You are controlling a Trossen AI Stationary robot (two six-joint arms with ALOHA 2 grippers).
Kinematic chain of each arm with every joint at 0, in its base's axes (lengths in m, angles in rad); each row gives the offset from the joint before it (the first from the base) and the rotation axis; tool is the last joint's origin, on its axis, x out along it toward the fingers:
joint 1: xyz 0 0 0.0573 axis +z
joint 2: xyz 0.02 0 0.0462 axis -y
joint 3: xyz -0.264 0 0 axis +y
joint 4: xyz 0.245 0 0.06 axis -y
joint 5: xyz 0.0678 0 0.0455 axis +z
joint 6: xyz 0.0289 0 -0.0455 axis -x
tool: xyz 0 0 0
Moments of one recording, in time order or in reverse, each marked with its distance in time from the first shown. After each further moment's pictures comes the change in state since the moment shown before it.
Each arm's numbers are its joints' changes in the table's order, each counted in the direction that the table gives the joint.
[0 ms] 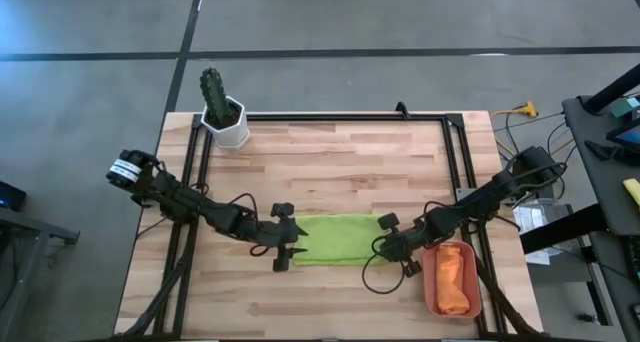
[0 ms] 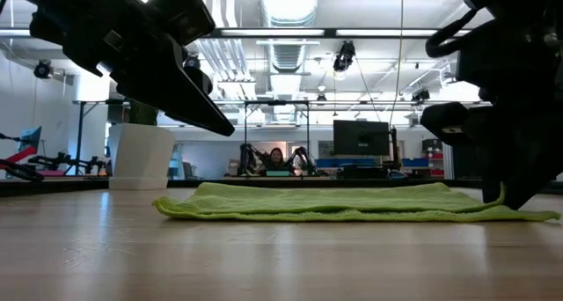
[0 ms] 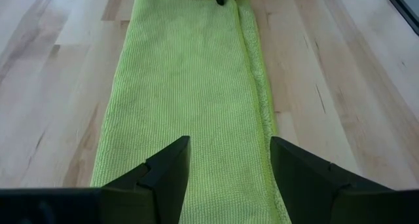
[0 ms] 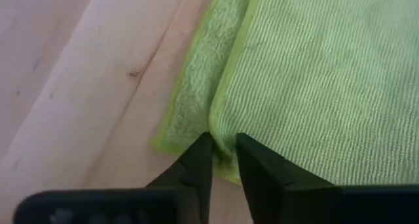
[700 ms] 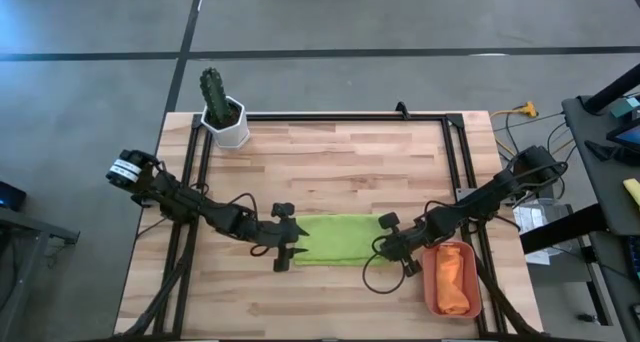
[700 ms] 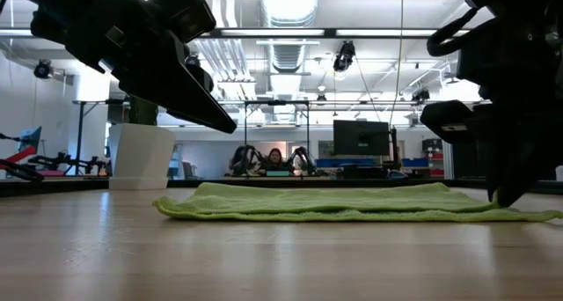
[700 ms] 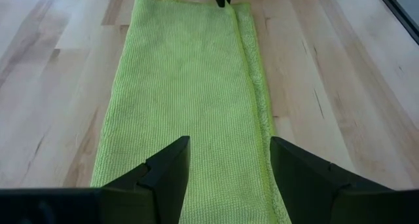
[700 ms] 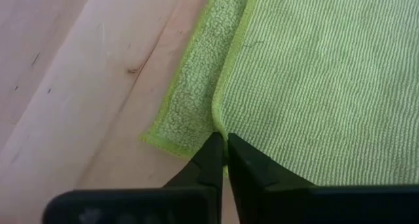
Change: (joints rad) left arm 0.000 0.000 -0.005 0.005 0.000 0.000; right arm 0.000 0.011 0.000 -0.013 -0.008 0.013
